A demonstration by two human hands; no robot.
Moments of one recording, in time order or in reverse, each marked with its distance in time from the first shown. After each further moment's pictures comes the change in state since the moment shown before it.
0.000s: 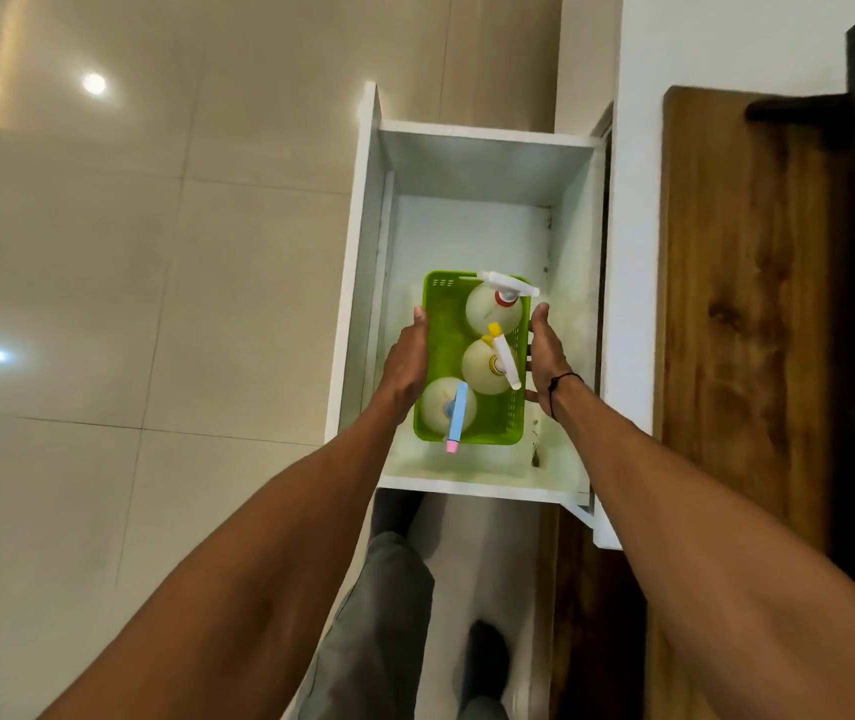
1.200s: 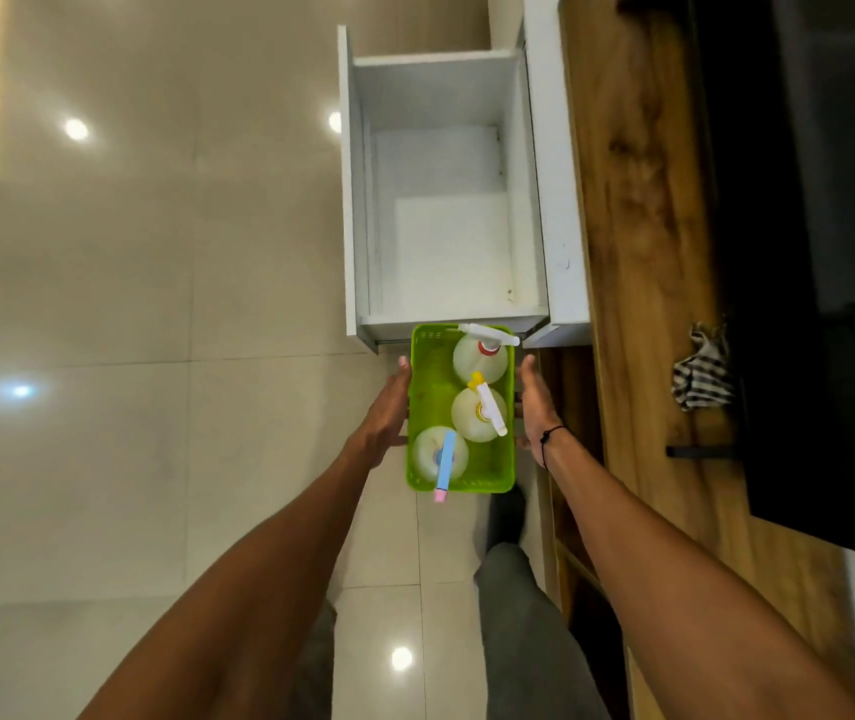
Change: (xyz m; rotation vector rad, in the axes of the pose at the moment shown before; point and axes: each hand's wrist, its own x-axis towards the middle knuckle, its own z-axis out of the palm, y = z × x) left_hand -0.306 -0.180 -0.037 0.097 -0.161 -0.147; right_hand -0.290 0.244 -0.022 0.192 0.049 0.026
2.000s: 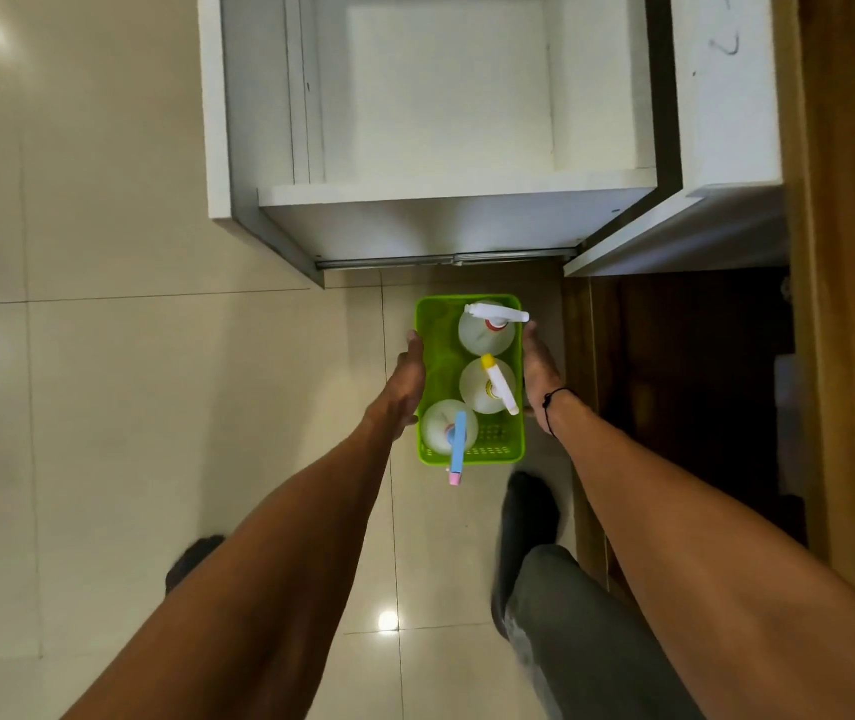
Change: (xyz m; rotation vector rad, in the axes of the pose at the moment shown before) left_hand 0.322 -0.161 0.053 -0.064 0.000 -0.120; right_hand 0.316 0.184 0.012 -0.155 0.043 0.107
